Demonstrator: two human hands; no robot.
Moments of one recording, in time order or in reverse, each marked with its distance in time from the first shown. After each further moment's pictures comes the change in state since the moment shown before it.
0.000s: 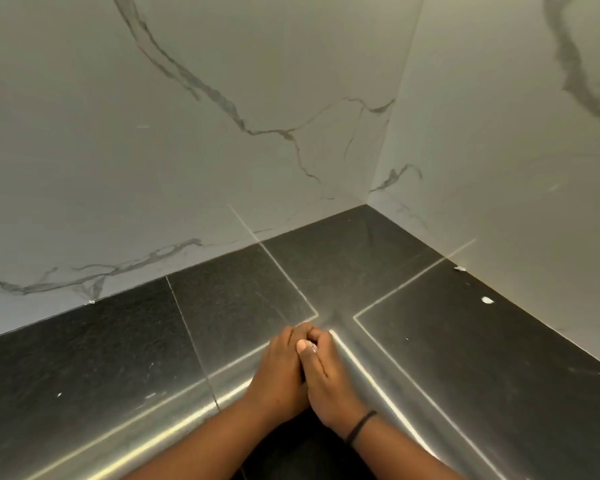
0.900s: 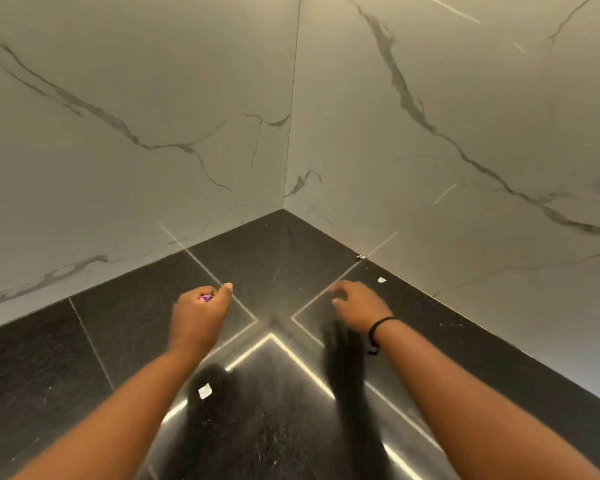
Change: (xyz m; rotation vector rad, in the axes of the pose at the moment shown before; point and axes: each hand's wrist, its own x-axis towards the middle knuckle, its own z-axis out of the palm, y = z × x) left_hand 0.047 0.070 -0.028 -0.392 0.329 -0.266; right_hand 0.025 -0.014 -0.212 -0.765 0.064 0.307
